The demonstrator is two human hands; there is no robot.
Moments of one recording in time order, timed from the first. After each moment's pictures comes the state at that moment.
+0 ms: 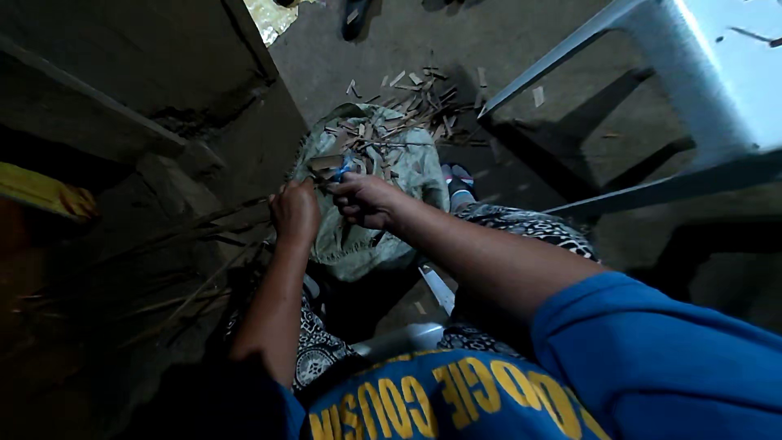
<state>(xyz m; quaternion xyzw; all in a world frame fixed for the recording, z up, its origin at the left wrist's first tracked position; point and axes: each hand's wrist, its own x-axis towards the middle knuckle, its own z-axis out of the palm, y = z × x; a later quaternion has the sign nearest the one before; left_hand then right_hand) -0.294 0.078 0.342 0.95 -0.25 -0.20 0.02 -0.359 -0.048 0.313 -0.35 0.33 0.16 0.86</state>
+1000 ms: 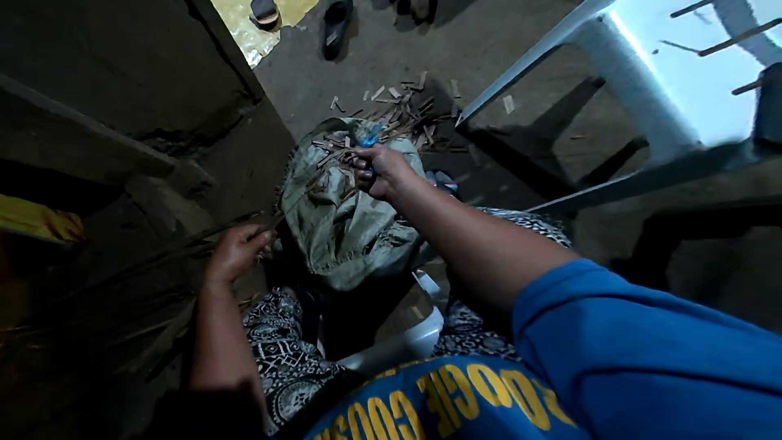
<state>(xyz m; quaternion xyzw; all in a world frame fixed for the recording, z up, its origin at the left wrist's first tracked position) -0.242 0.189 0.350 0.86 -0.20 -0.39 0.27 -0.341 -0.102 0.289 -0.30 0.46 -0.05 0.83</state>
